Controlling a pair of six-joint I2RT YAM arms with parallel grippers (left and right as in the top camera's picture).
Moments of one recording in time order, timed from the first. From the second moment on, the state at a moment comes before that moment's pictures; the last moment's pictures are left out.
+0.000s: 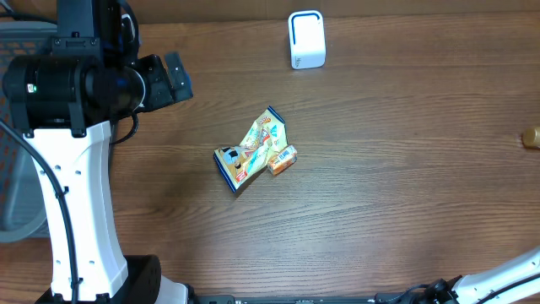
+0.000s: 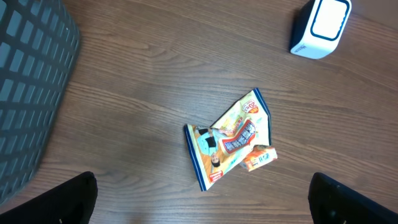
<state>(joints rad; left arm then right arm) -0.03 1.68 2.30 -1.67 0.03 -0.36 -0.96 2.14 1.78 -0.84 0.20 0.54</state>
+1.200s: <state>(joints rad) -0.03 1.68 2.30 -1.67 0.03 -0.36 -0.47 1.95 2.06 -1.33 -0.69 0.28</state>
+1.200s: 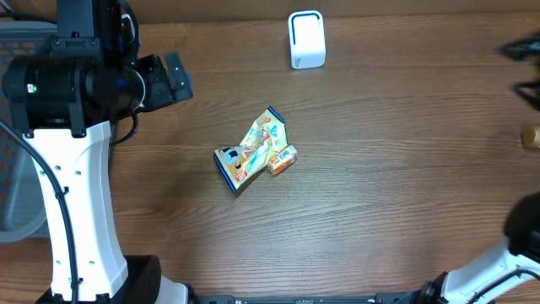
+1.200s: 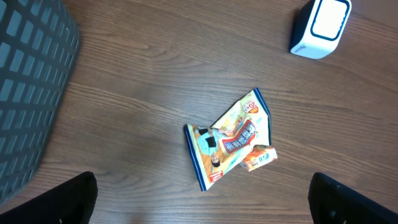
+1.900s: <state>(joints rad) -0.03 1.68 2.30 -1.67 0.03 -0.36 0.43 1.95 1.61 -1.00 -0.55 0.39</state>
